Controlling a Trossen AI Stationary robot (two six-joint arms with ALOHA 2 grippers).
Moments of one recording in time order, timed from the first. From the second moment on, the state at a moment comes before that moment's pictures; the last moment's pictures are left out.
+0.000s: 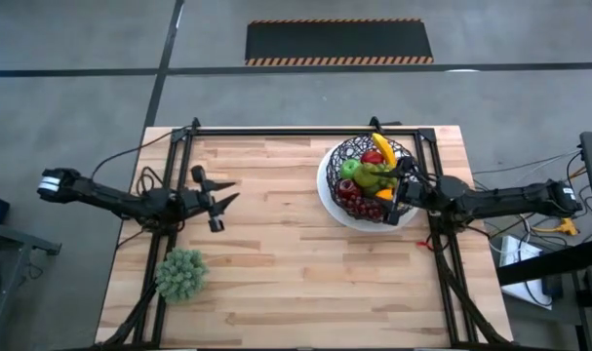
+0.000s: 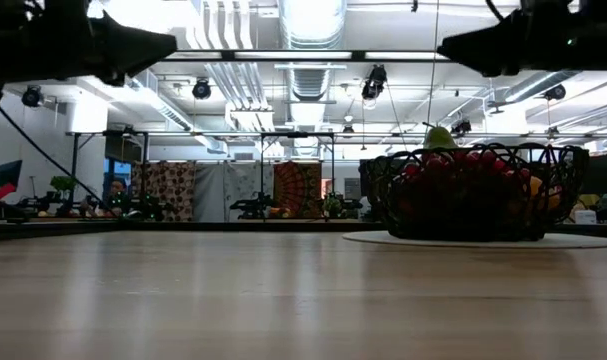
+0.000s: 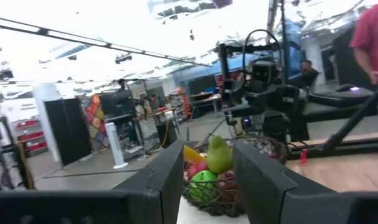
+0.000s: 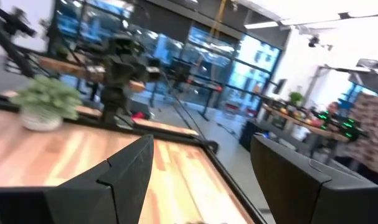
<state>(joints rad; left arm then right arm) -0.16 0.64 0.05 0.93 -0.44 0.35 -0.04 0.61 0.18 0.58 0.16 -0.36</state>
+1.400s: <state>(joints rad) -0.16 0.36 0.01 0.69 -0.51 0.35 -0.08 0.02 0.05 0.37 0.32 -0.31</state>
